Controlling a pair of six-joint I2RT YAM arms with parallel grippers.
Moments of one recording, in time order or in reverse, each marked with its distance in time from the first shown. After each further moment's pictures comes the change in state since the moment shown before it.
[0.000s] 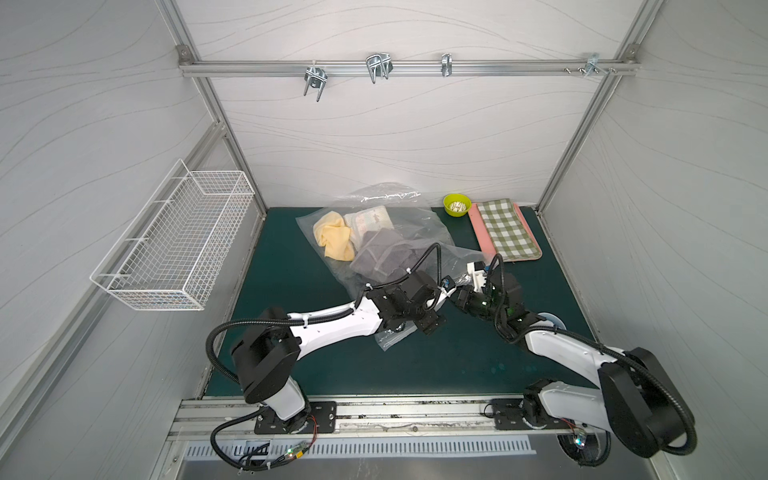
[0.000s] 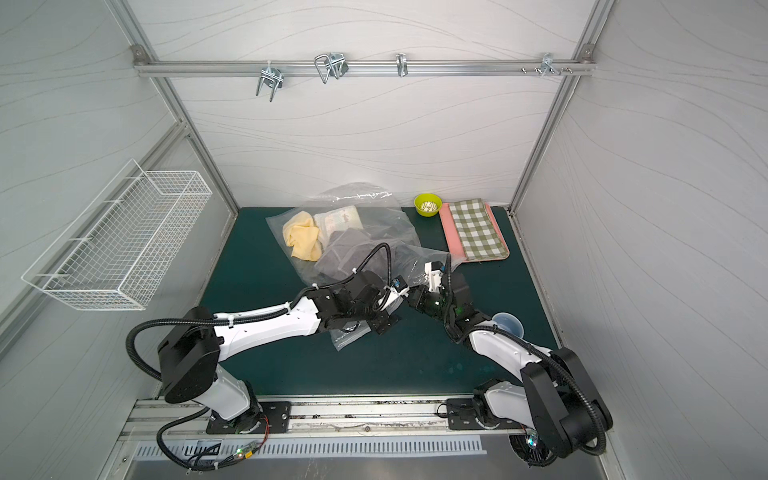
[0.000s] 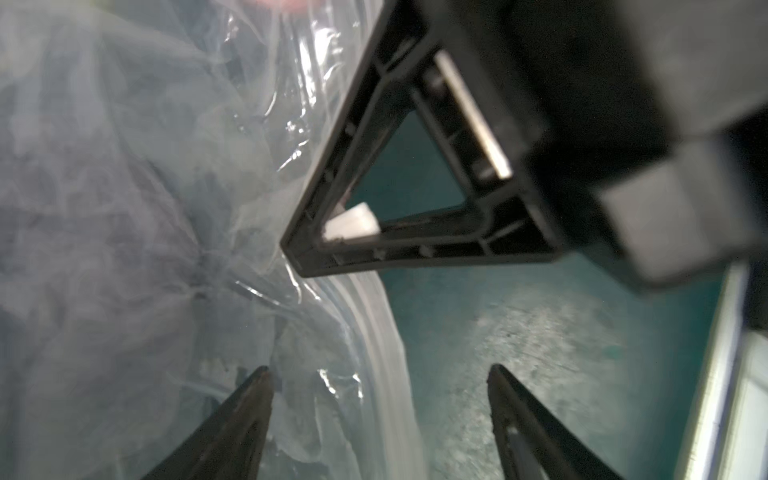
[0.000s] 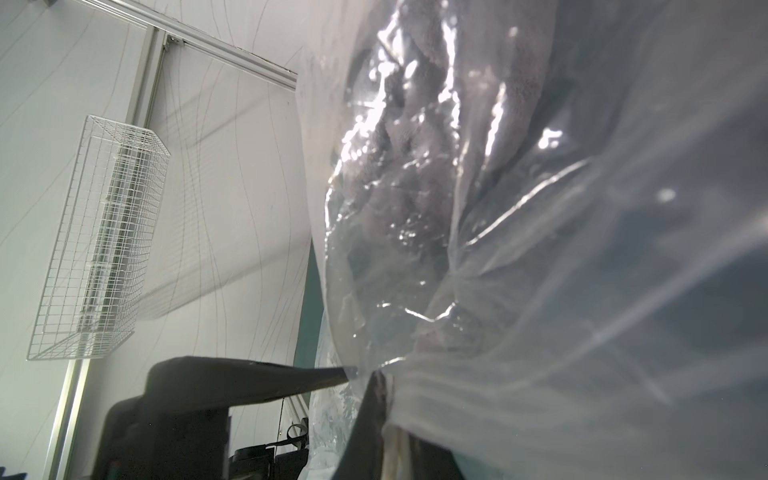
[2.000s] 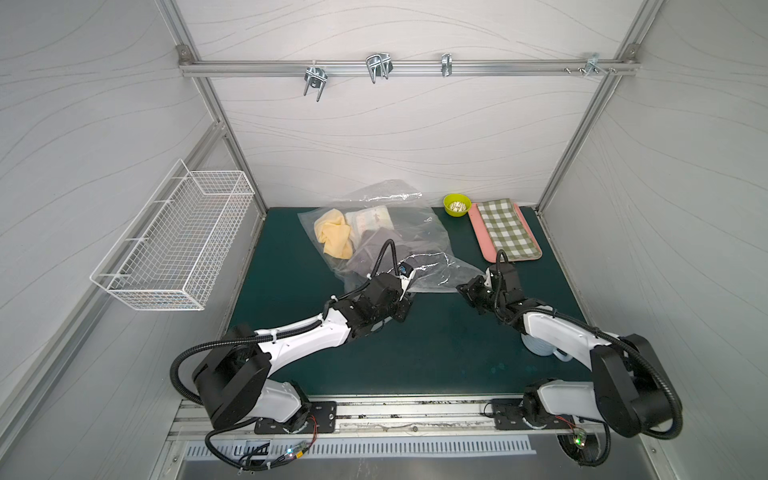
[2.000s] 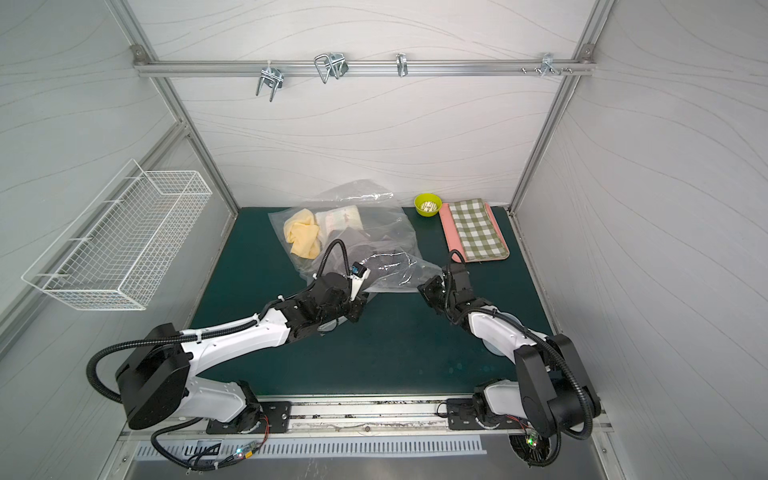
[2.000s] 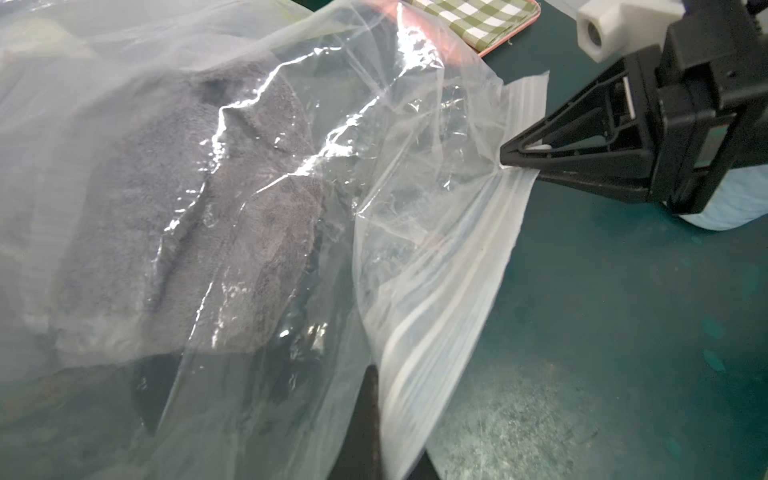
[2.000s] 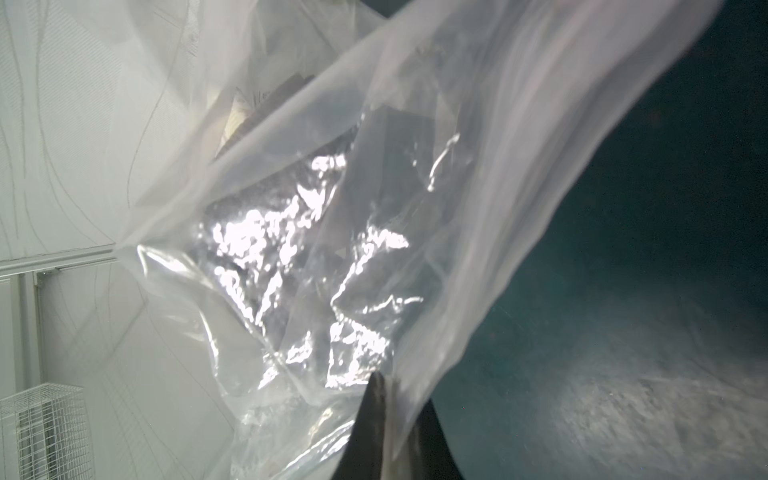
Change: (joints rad) left arm 0.171 -0.265 -0.311 0.235 -0.017 -0.302; right arm -0.119 0.100 0.115 -0.292 0.274 0.275
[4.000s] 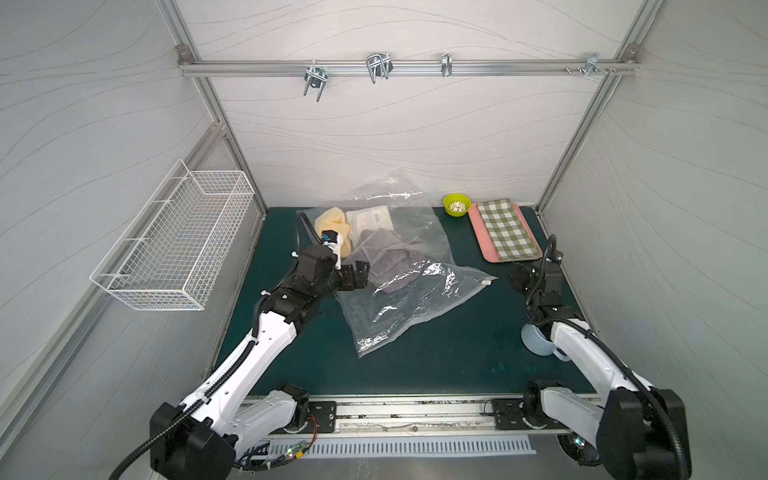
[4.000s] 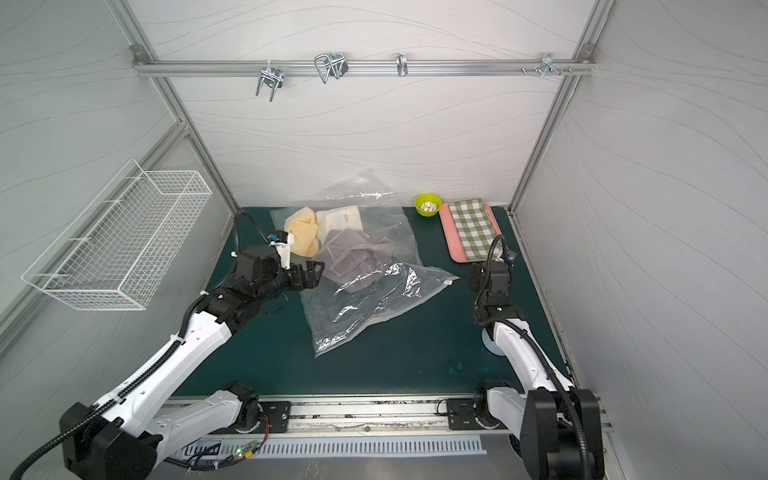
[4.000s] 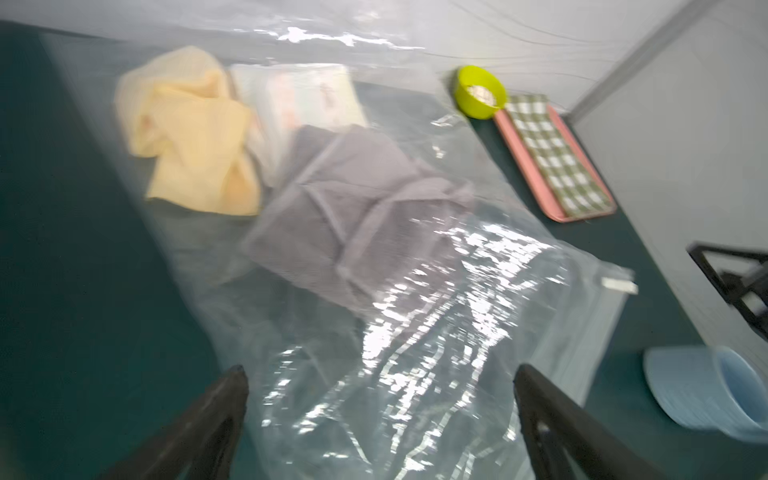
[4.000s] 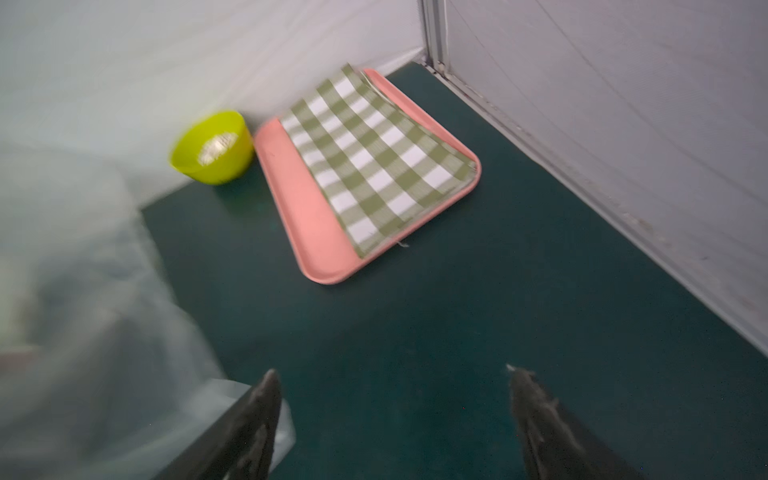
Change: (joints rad) left arm 0.505 -0.282 0.130 -0.398 0.057 -0.179; right arm -0.258 -0.213 -0.085 0.005 0.577 -0.796
